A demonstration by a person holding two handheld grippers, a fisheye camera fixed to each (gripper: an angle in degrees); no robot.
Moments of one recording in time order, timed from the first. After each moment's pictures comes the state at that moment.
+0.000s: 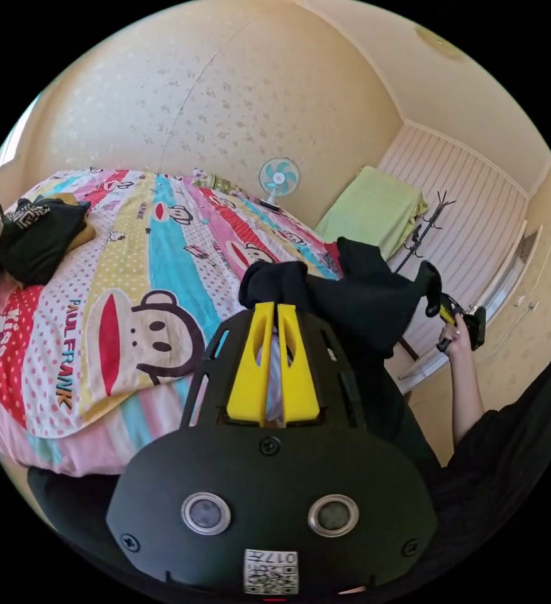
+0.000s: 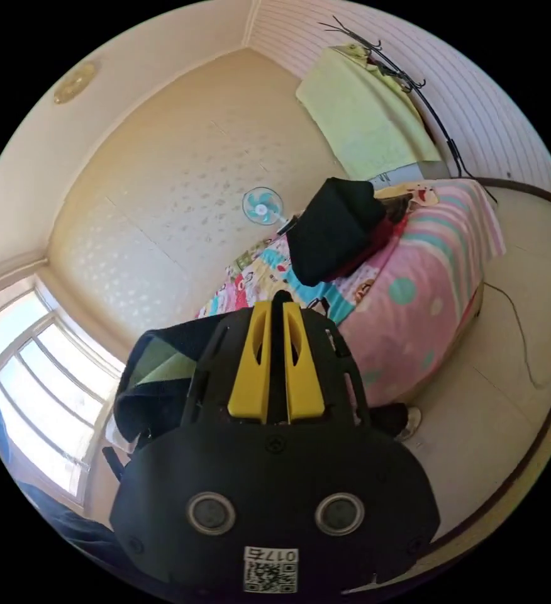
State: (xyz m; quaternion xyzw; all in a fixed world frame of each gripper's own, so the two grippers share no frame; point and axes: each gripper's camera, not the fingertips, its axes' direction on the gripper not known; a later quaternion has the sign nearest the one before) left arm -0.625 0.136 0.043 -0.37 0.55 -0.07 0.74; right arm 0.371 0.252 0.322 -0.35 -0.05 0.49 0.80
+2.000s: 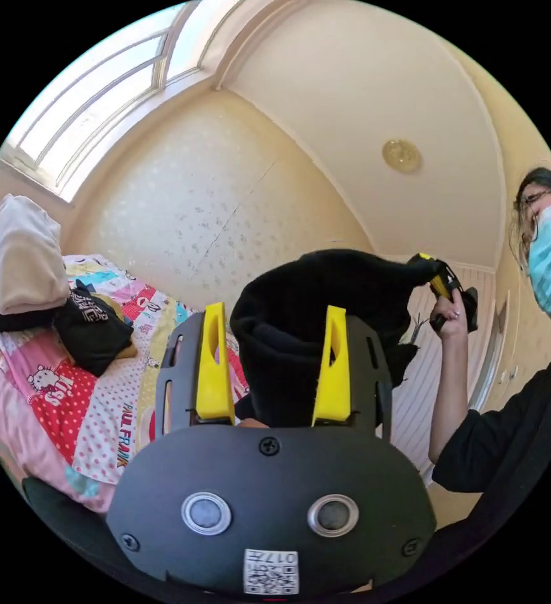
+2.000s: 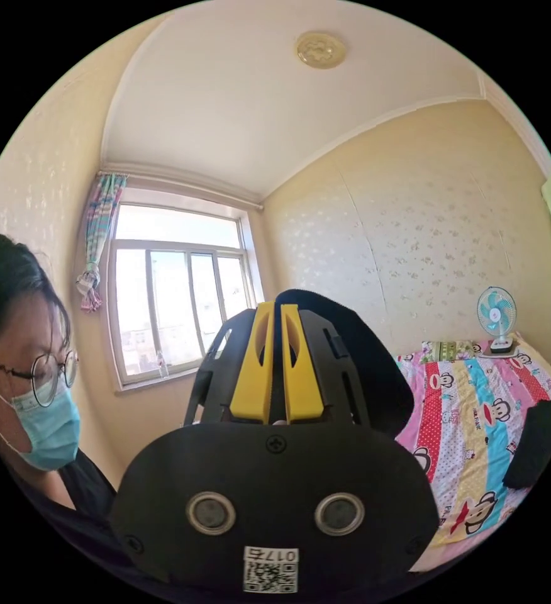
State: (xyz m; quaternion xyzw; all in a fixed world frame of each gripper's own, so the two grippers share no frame) left arm -0.839 0.040 -0.030 -0.11 0.51 -0.31 0.79; right arm 0.037 -0.086 0.135 -0.03 -0.45 0.28 0.85
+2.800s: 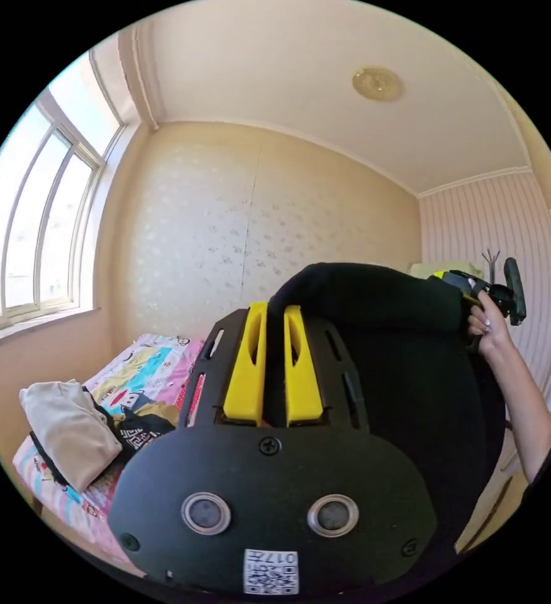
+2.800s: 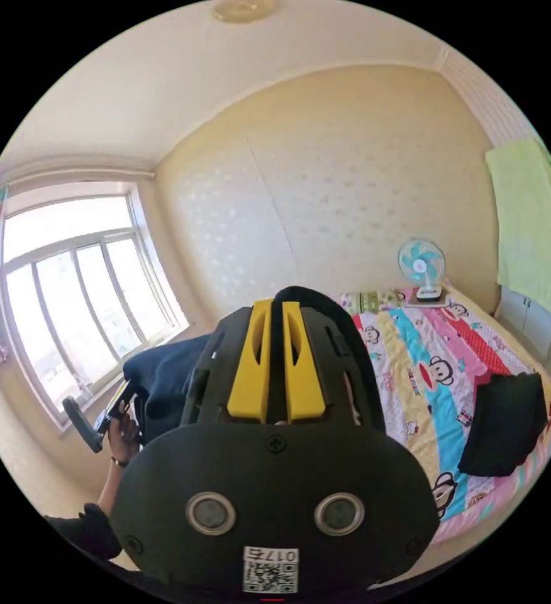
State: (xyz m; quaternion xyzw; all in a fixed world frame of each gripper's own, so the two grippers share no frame) left arm -0.645 -0.175 0.083 -0.14 0.34 -0.07 0.93; right arm 0.039 -0.115 0.502 -0.31 -0.31 0.29 0.85
